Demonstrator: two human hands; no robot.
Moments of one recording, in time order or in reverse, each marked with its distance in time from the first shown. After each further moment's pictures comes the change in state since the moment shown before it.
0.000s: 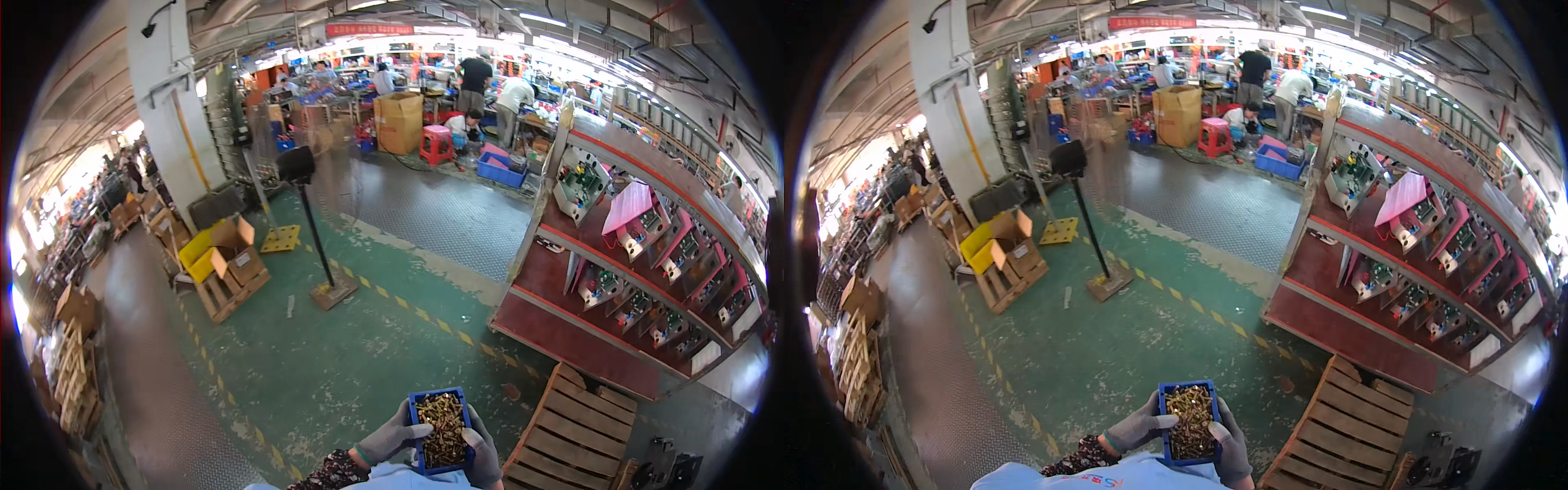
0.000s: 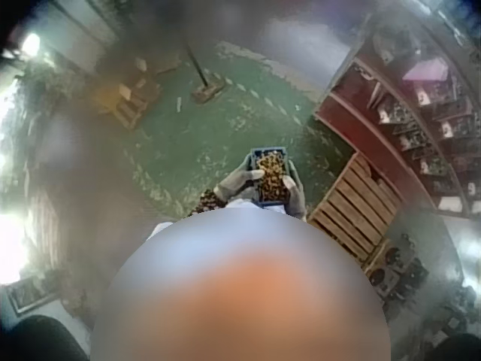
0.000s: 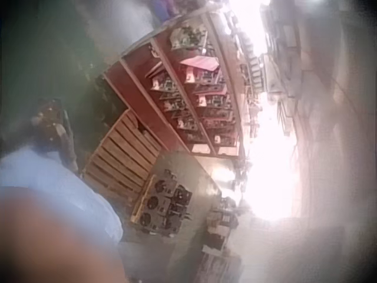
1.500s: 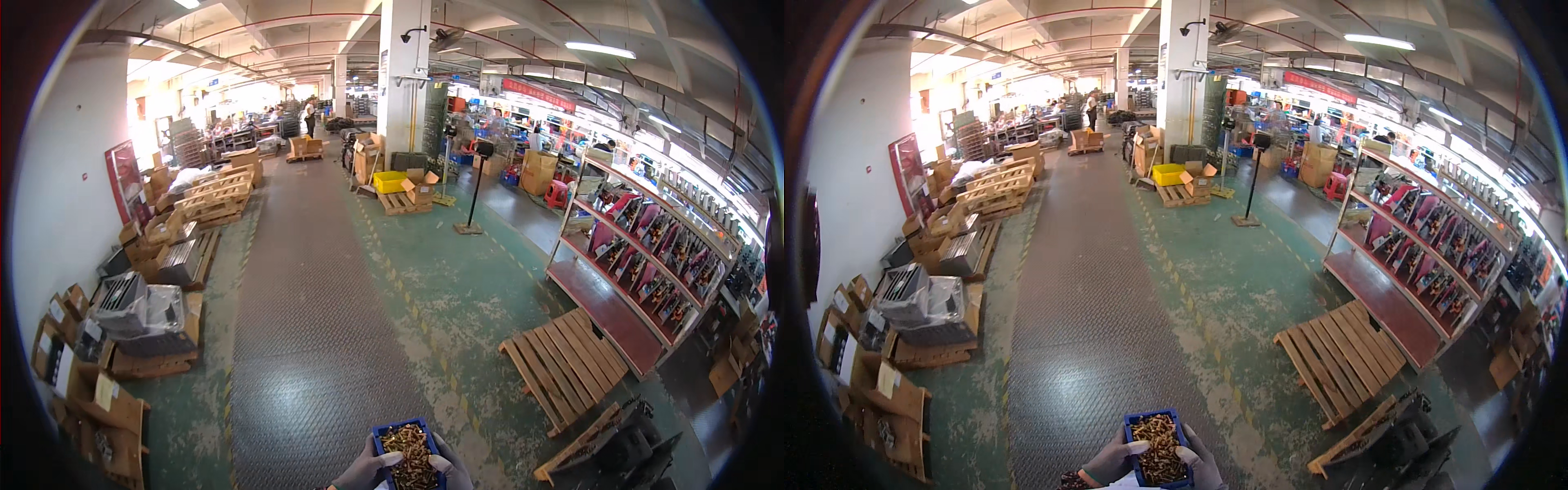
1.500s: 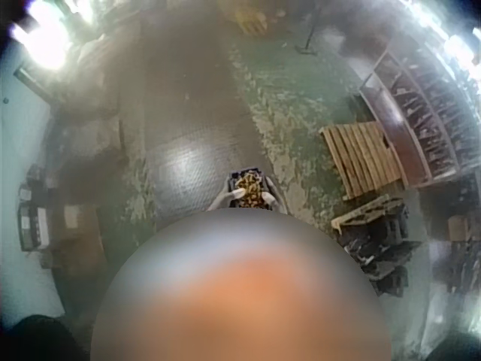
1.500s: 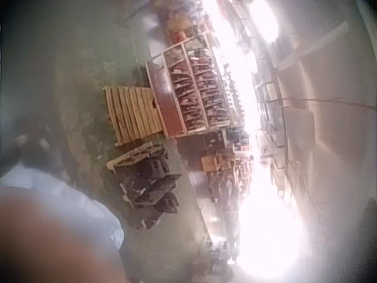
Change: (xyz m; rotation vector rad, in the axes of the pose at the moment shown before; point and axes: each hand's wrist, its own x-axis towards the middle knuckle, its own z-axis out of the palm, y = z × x) left_hand -1.094 -1.155 0.724 -0.368 0.611 0.451; right_hand -1.527 0.187 -0.448 -0.241 -0.642 0.343
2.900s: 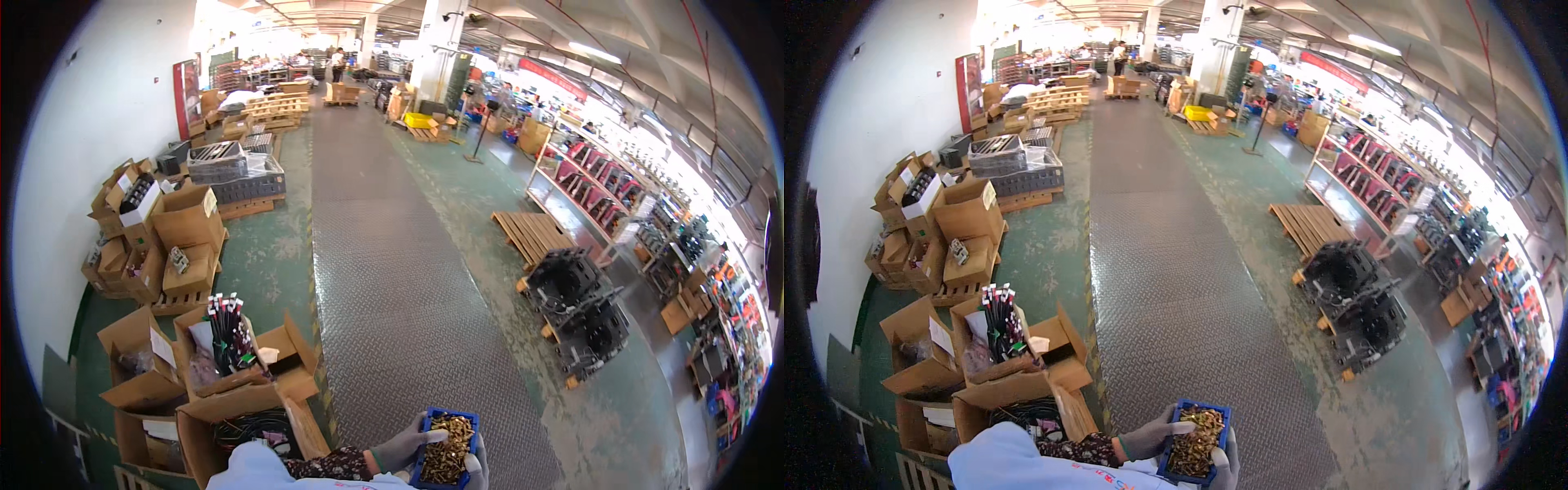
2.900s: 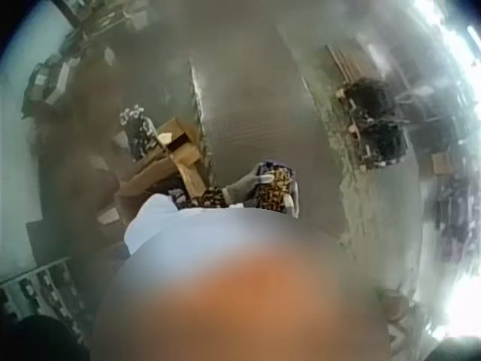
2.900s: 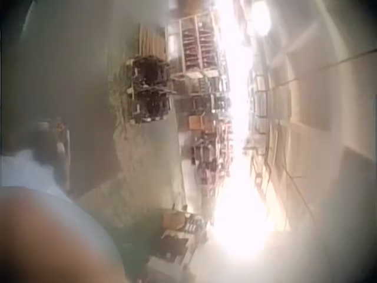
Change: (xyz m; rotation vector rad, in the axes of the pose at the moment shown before) left_hand -1.323 -0.710 -0.129 -0.100 -0.263 -0.267; right_hand -1.478 0.402 0.414 0.022 0.293 -0.093
